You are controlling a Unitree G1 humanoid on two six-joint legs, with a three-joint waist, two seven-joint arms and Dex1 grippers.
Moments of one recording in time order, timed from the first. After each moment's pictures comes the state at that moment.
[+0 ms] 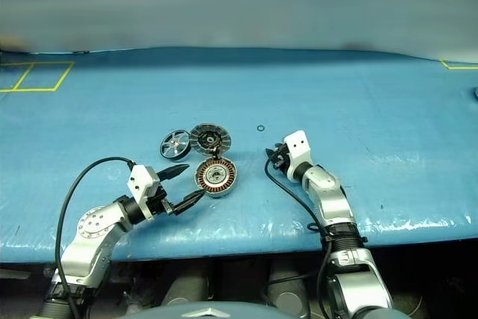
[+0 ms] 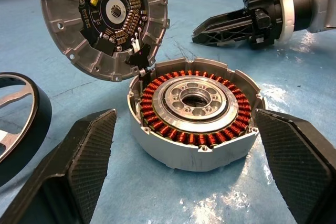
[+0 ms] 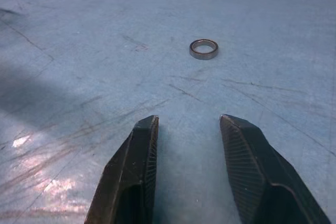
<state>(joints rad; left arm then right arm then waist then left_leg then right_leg) 0.06 0.43 -0.02 -0.08 -0.30 0.03 -0.83 -0.43 -0.19 0.02 0.48 0.08 0.10 0.51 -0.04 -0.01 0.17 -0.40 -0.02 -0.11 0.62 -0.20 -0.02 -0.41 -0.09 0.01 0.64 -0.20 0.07</state>
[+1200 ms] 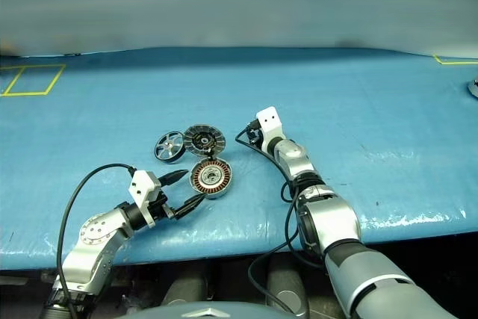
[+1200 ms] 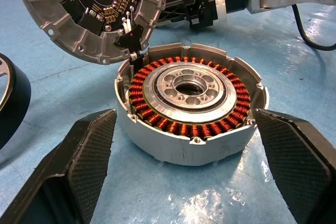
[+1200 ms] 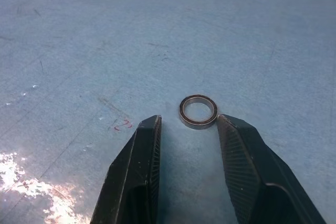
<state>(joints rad) 0.10 0.42 -0.03 -0.08 -0.29 0.04 -0.79 -0.92 -0.08 -0.02 1.28 0.00 -0.17 0.40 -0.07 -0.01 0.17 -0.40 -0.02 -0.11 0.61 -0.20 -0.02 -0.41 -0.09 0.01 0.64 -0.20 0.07</state>
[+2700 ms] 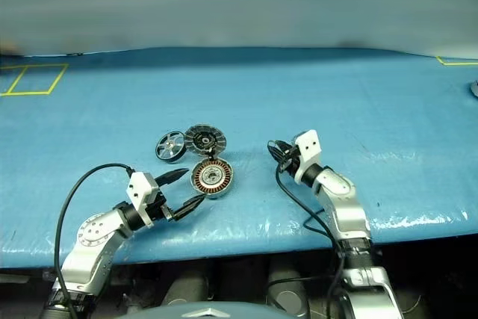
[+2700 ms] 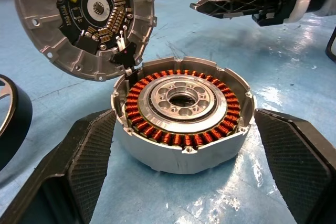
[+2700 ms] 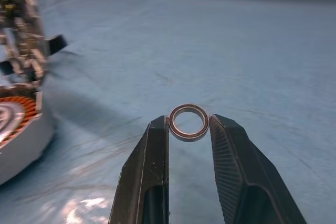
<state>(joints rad) 0.10 0.43 -0.03 -0.03 -0.29 -0.07 -0.84 -0.19 -0.29 0.02 0.00 0.27 0.26 0.69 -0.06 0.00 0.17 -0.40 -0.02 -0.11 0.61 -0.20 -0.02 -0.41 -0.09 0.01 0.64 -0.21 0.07</state>
